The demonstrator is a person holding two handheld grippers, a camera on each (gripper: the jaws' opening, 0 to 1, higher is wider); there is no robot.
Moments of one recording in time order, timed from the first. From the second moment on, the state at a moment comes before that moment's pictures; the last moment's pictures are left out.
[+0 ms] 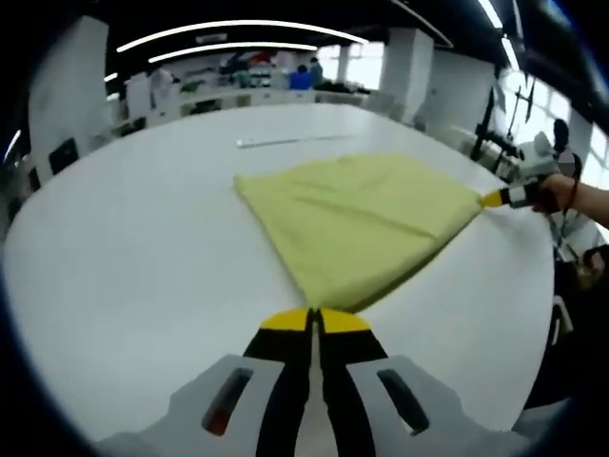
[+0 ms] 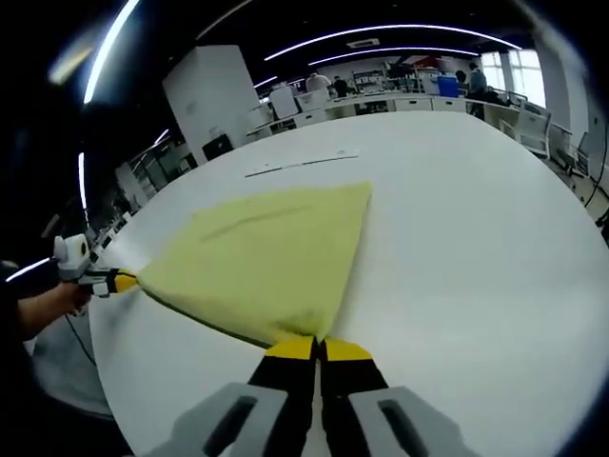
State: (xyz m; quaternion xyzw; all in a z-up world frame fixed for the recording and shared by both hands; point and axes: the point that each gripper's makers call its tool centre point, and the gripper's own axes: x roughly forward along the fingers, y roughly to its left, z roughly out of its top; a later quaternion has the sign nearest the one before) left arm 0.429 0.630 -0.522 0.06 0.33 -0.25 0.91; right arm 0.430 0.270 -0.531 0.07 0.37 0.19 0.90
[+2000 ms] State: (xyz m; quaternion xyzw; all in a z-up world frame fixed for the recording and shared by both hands) left arm 0.393 0.647 -0.524 0.11 0.34 -0.26 0.90; right arm 0.392 0.285 -0.535 -0.05 0.40 0.27 0.87
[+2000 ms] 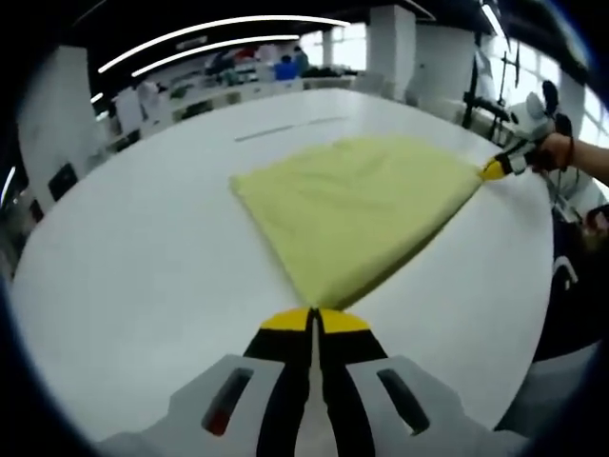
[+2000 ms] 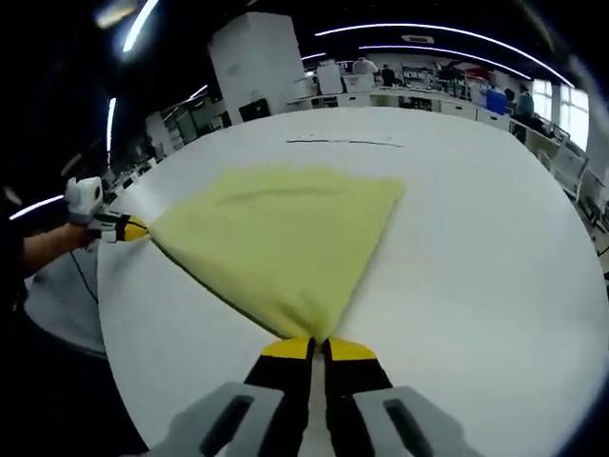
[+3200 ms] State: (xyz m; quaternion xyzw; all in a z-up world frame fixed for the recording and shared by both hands) left arm 0.390 0.634 -0.452 -0.06 0.29 -0.24 0.92; right arm 0.383 0.306 -0.474 -0.02 0.36 0.27 0.89
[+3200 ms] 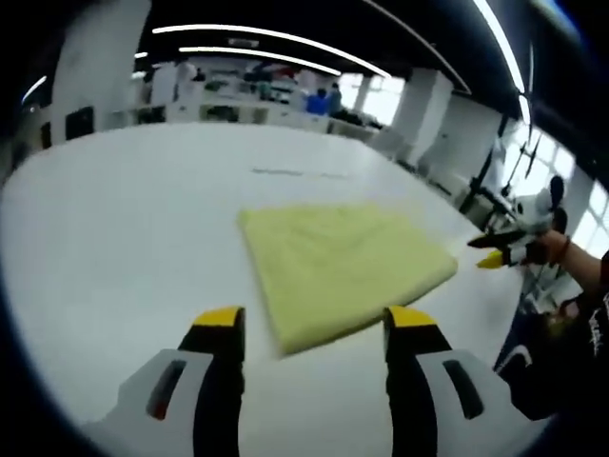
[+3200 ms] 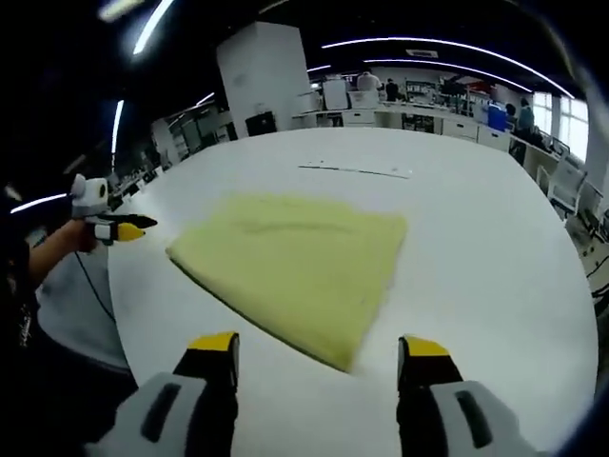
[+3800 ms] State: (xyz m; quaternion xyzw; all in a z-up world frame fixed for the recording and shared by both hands) left arm 0.359 0.620 -0.402 -0.03 0.26 -0.25 0.93; right arm 0.352 0.334 -0.405 0.00 0.30 0.28 0.91
